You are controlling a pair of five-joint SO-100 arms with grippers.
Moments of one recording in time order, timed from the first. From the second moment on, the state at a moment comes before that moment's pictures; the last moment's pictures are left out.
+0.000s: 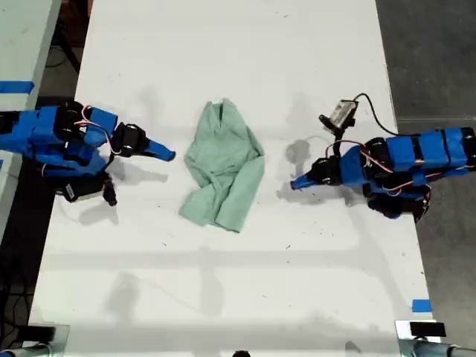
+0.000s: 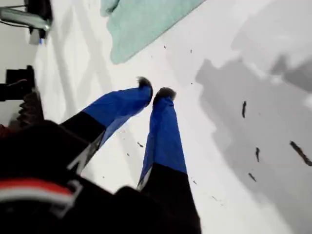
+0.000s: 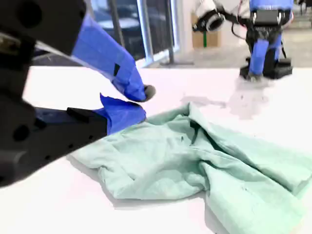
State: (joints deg) arm 0 -7.1 162.3 150.2 47.7 11.1; arm 1 1.0 156.2 148.7 48.8 -6.8
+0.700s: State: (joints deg) arm 0 4.3 91.0 106.3 60.7 2.6; arm 1 -3.9 64.1 60.0 69.3 -6.4
